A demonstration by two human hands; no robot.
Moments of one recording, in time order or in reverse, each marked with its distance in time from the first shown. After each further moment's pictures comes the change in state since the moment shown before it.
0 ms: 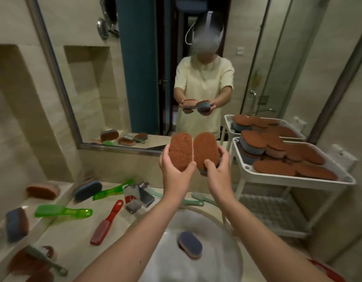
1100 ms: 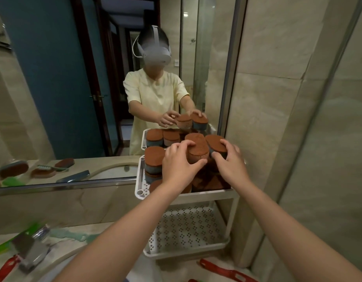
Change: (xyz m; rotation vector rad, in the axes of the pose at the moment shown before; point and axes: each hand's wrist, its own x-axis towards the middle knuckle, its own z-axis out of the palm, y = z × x) left_hand -0.009 0.050 0.292 0.560 -0.352 0.427; right_hand 0.141 -0.010 -0.304 -0.658 0.227 -0.060
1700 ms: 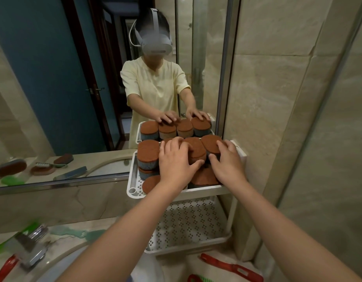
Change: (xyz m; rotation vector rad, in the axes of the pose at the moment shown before) left_hand 0.005 -0.015 0.029 0.443 0.022 0.152; right_hand 0.010 0.034 0.022 -0.312 -0.096 -0.014
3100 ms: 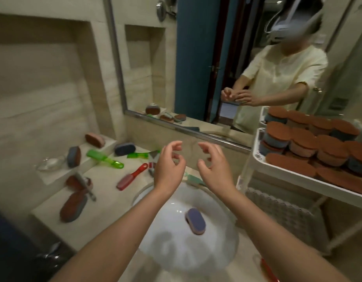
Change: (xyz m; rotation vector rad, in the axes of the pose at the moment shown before) left_hand -0.230 -0.185 -0.155 -0.501 0.348 -0.788; right_hand -0.201 -0.211 0.131 0.570 -0.419 -0.659
